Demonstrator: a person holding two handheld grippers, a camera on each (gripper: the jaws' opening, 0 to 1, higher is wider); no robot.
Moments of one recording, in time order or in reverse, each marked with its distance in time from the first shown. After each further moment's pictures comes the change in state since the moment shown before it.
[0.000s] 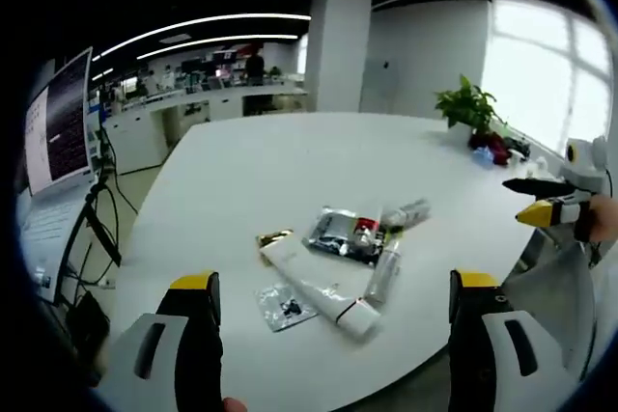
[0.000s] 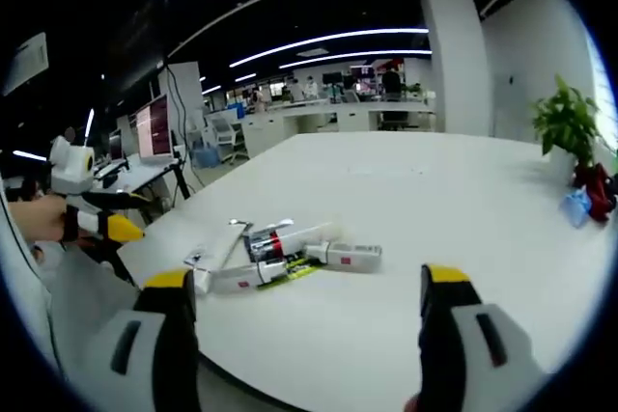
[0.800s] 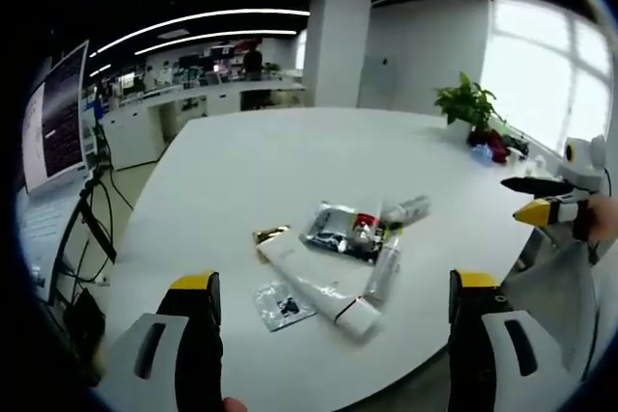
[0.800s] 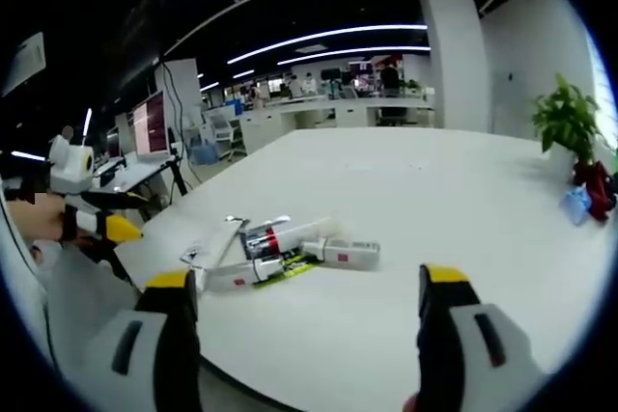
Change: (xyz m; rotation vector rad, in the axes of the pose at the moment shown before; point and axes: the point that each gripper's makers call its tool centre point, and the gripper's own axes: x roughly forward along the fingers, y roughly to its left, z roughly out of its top) left arm 0.008 0.000 -0.005 -0.008 0.022 -0.015; right arm 0.007 -0.005 -0.004 0.004 0.021 -0.005
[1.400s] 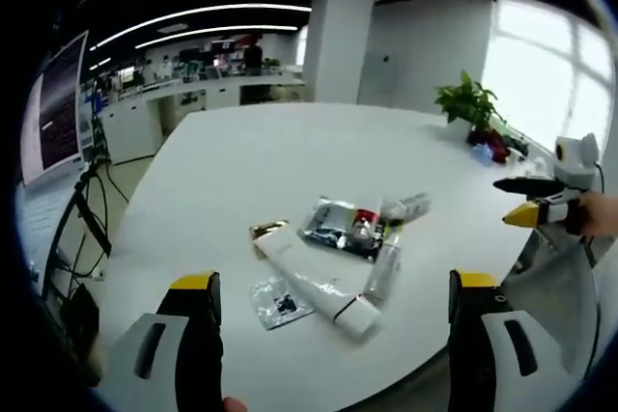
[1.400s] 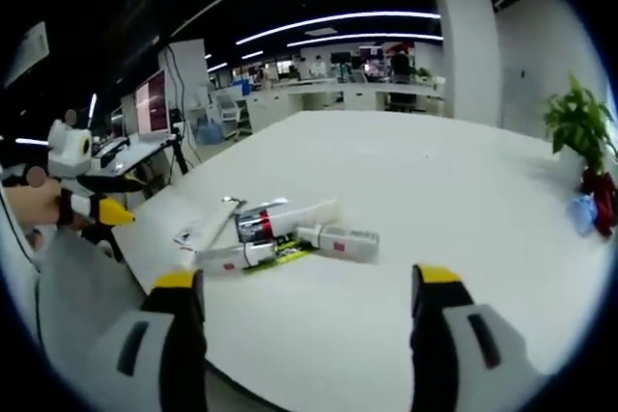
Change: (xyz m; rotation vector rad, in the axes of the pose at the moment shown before) left arm 0.008 0.003 -0.006 -0.016 0.016 -0.009; right arm 0.018 -0.012 -0.012 -0.046 0.088 0.034
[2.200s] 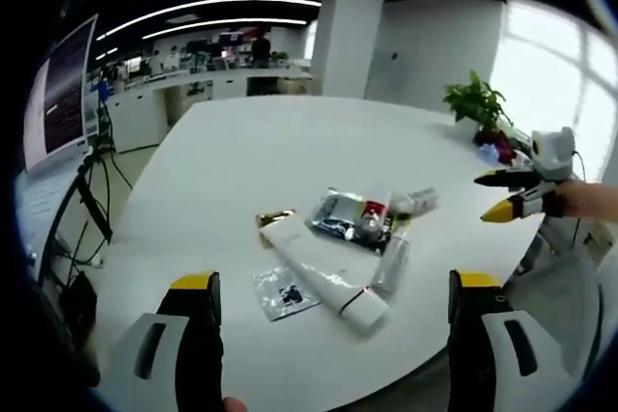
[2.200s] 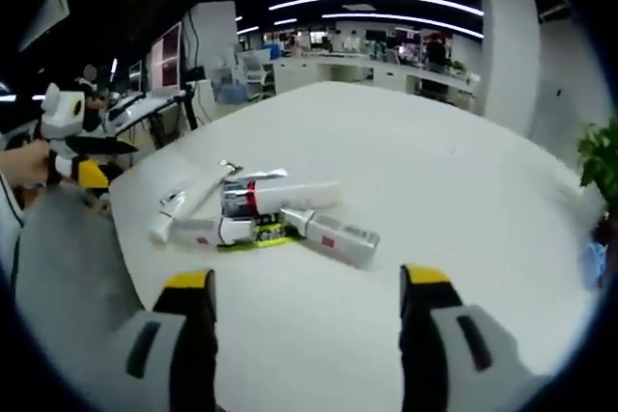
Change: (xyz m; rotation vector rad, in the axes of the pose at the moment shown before) left arm 0.001 0.006 -0.010 -0.037 0.022 0.022; right arm 0.049 -0.024 -0.014 -0.179 0.153 0.112
